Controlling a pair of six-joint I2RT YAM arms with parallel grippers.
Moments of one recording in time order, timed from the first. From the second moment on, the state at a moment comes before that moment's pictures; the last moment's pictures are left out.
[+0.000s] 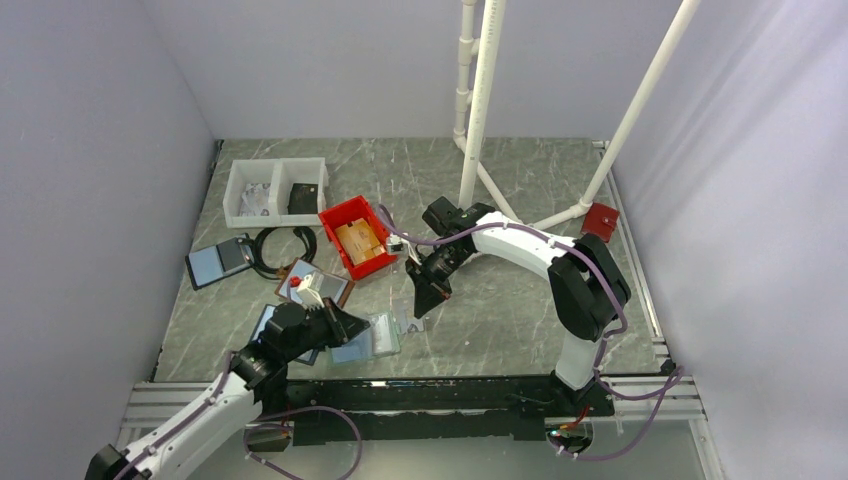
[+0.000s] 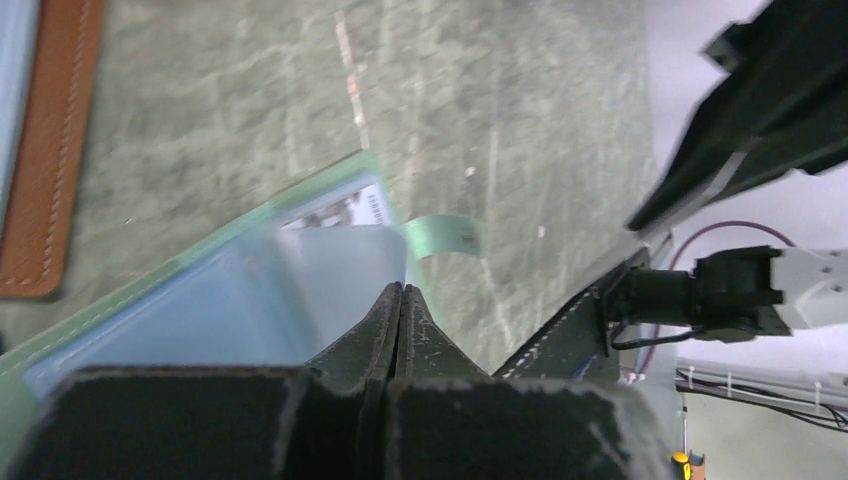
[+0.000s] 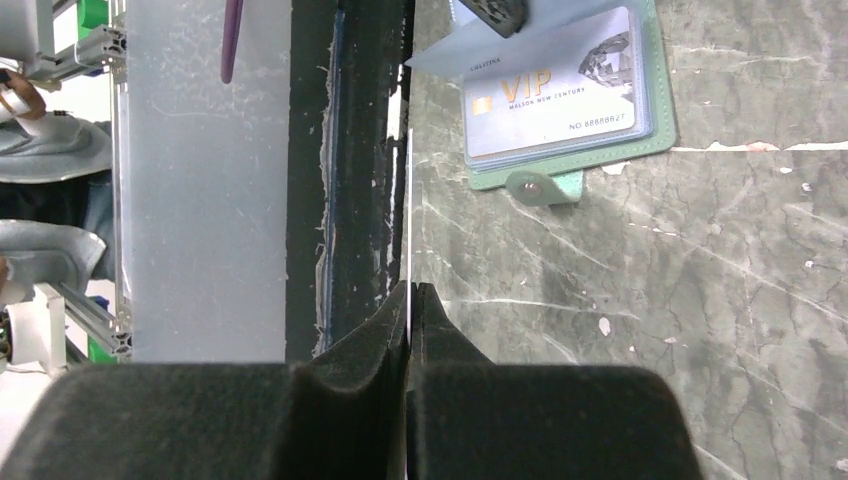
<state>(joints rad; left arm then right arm) -0.60 0.37 0.01 0.01 0.21 -0.91 0.71 1.80 1.29 -0.88 -0.99 -0.55</state>
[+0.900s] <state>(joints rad) -0.59 1.21 0.18 0.56 0.37 -1.00 0.71 1.79 1.30 -0.92 -1.00 -0.58</state>
